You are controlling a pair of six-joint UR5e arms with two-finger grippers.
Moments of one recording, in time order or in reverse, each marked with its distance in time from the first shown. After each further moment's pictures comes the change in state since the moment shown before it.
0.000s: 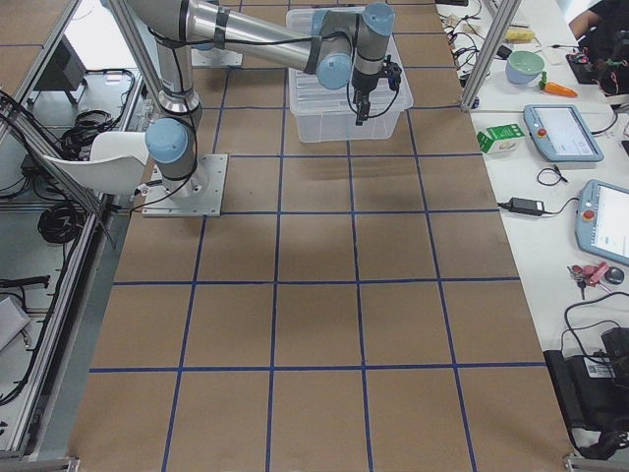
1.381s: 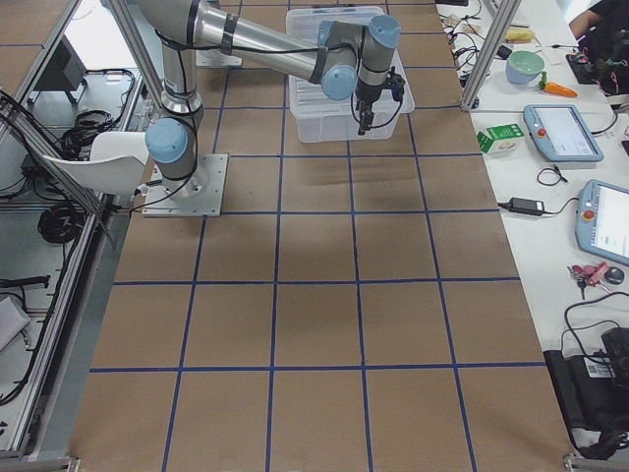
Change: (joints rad) left arm 0.000 0.000 -0.001 -0.002 0.005 0.009; right arm -0.051 0.034 -0.006 -0.008 -0.017 -0.040
